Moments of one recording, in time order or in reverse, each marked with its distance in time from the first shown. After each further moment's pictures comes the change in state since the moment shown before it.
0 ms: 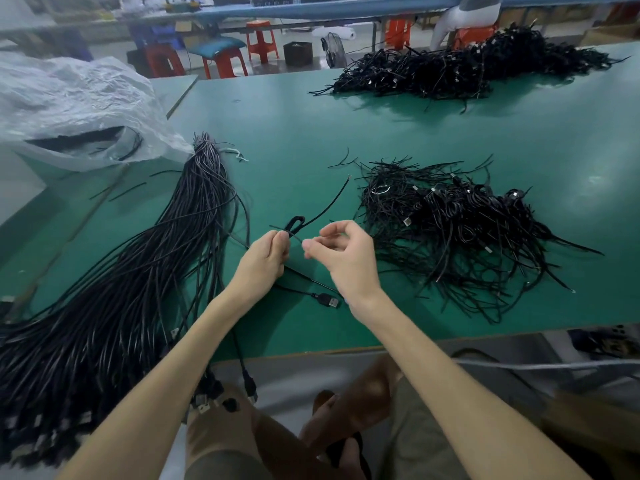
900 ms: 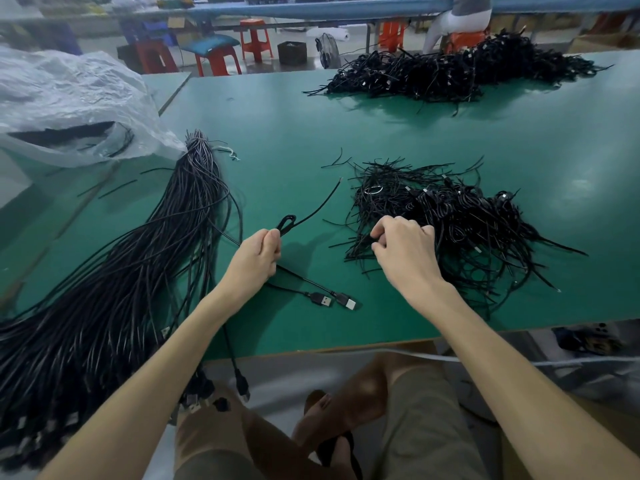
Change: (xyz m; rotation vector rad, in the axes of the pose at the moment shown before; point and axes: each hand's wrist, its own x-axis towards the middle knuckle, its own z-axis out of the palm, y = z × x) left_hand 0.001 0.001 -0.002 -0.069 -0.020 -0.007; right_hand 0.029 -0.005 -0.083 -1.245 0.079 -0.209
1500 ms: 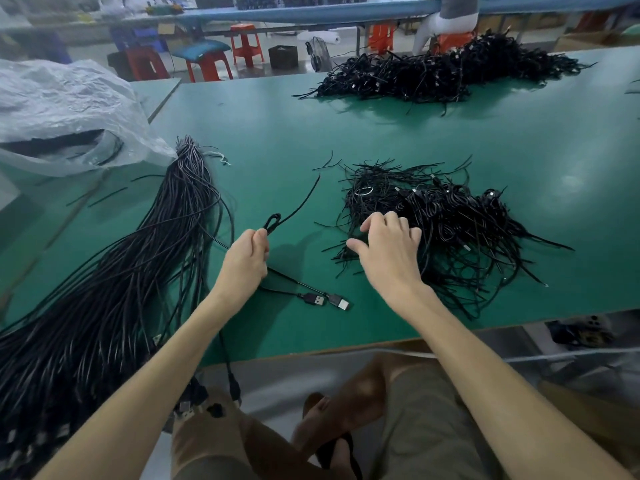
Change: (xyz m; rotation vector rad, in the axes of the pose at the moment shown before) left_hand 0.001 0.005 0.005 0.109 0.099 -0.010; right_hand -0.006 -0.014 0.002 0.014 0.030 0.091
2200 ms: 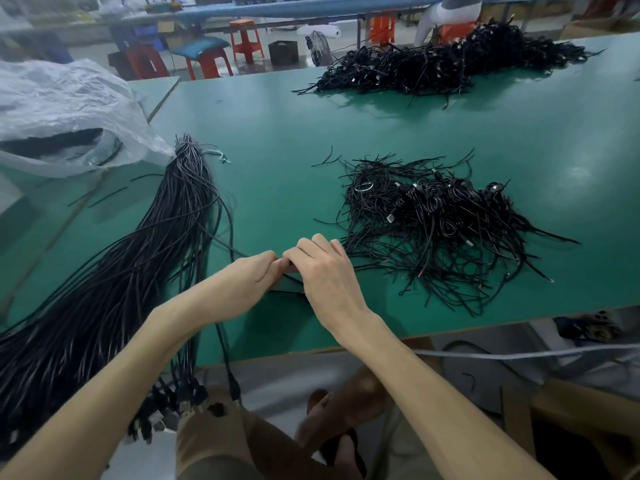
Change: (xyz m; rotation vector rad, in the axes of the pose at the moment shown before) left_hand -0.028 0.029 -0.032 0.546 -0.474 0.157; right_hand -0.045 -0.059 0.032 0.145 0.155 -0.541
